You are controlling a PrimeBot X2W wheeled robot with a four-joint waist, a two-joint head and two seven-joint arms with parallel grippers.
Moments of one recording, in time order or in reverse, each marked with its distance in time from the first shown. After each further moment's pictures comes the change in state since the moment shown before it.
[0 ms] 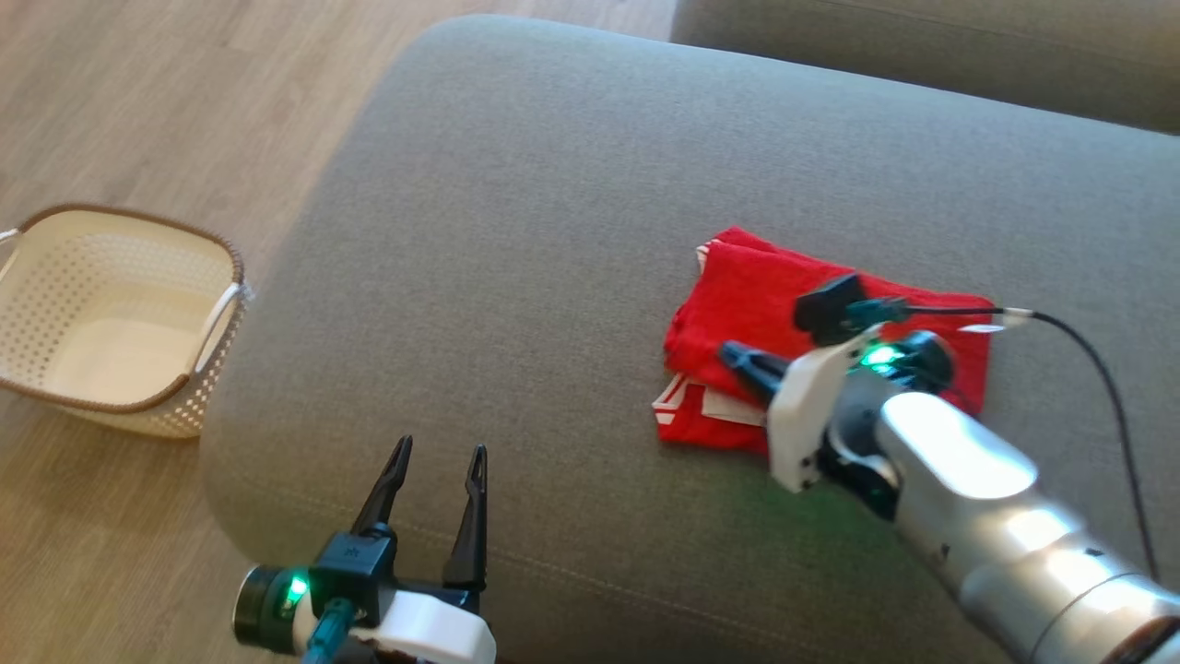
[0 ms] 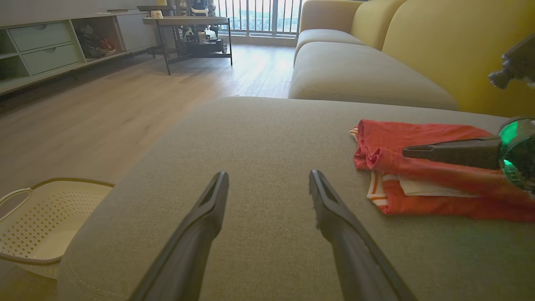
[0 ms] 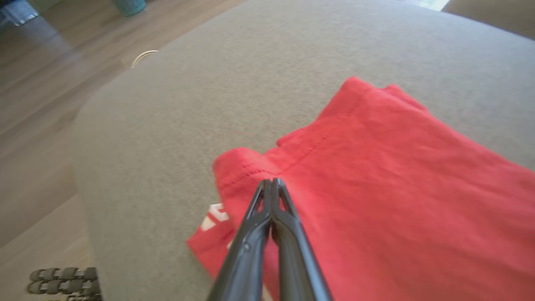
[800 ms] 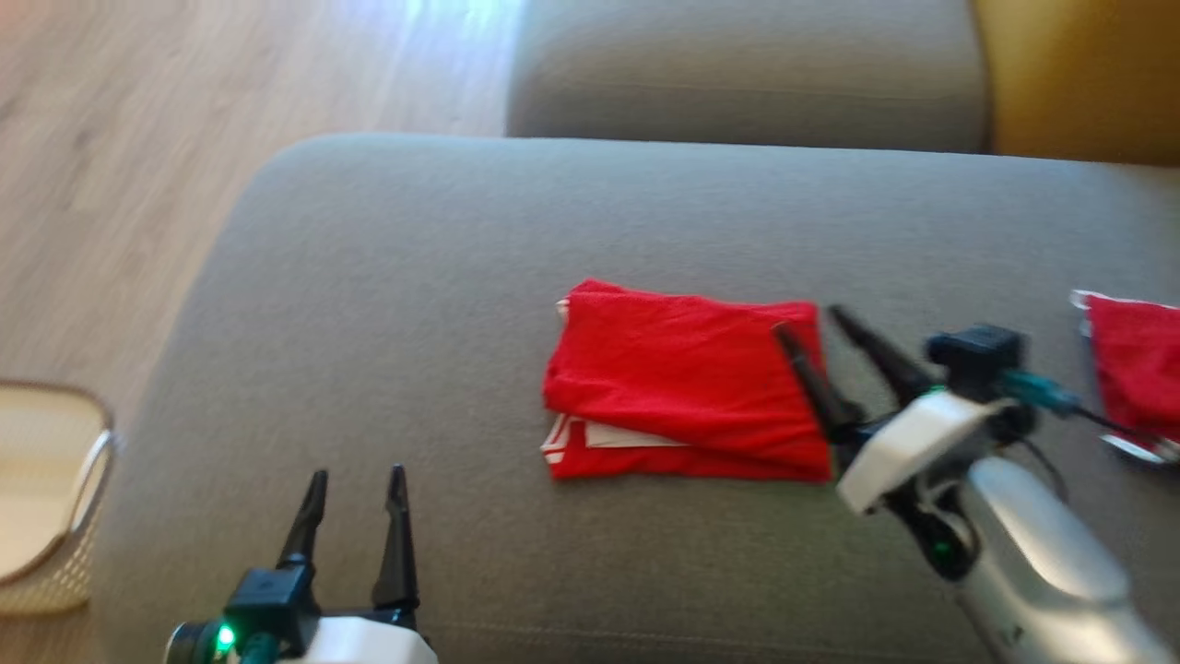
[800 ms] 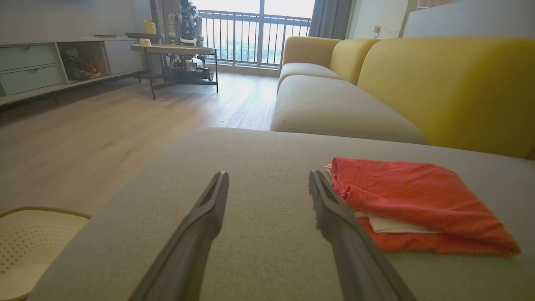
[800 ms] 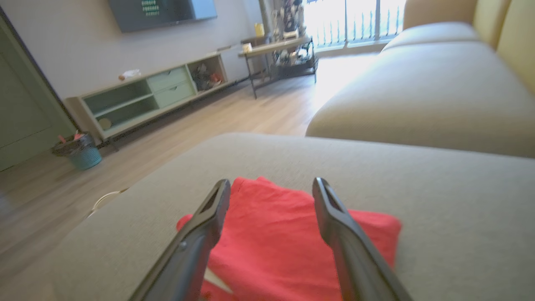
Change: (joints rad) left arm 0.094 0.002 0.121 -0.058 -0.037 0.038 0.000; right arm 0.298 -0.058 -0.334 -0.372 -0.072 0.000 -0.199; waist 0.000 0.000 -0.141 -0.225
